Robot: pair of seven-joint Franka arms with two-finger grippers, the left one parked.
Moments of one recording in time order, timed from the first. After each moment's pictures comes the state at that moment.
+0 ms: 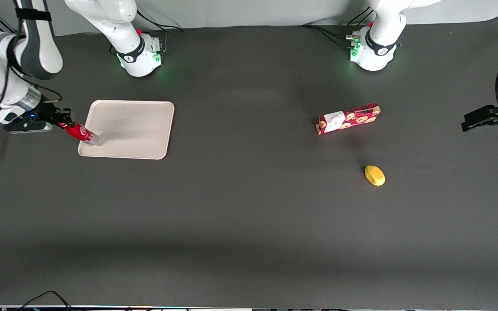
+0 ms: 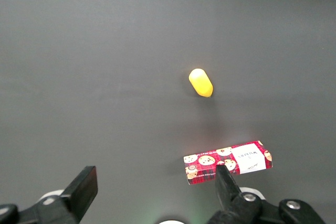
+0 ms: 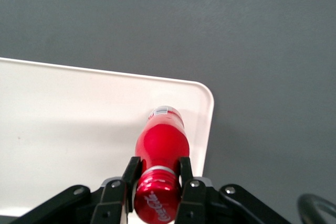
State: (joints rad) arm -0.31 -0.25 -0.02 -2.58 -0.05 2.31 -0.34
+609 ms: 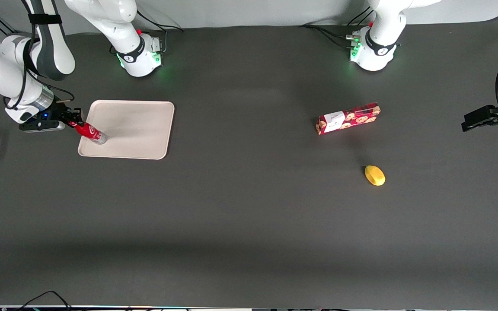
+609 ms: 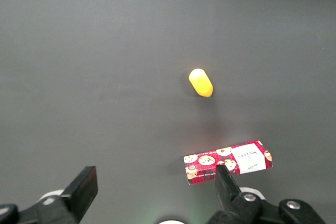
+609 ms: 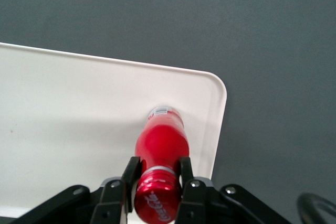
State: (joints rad) arm -0.30 -0.25 -0.02 -2.66 -0.05 2.38 -0.34
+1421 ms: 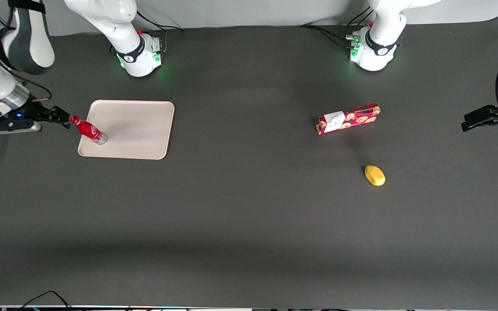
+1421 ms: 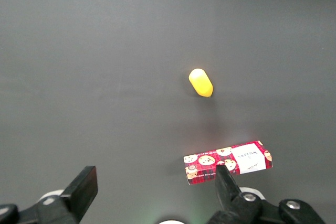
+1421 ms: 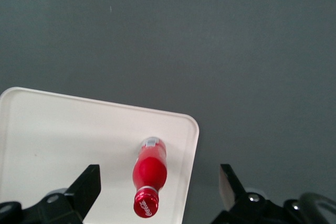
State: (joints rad) arm -0.30 -0.28 0.01 -2.42 -0.05 2.21 -0.35
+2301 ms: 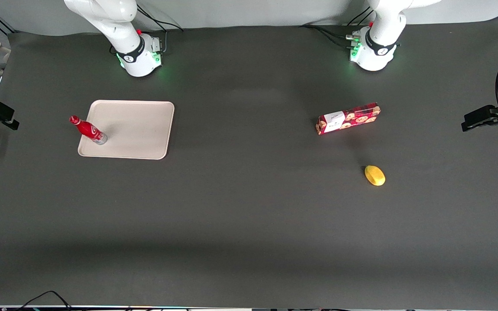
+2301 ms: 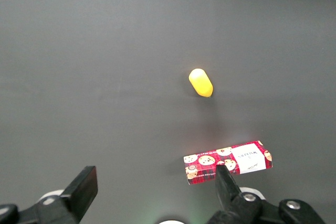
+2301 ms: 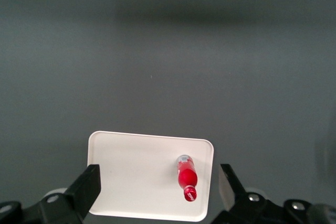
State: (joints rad) arm -0.26 -0.05 0.13 -1.63 -0.01 1.65 -0.13
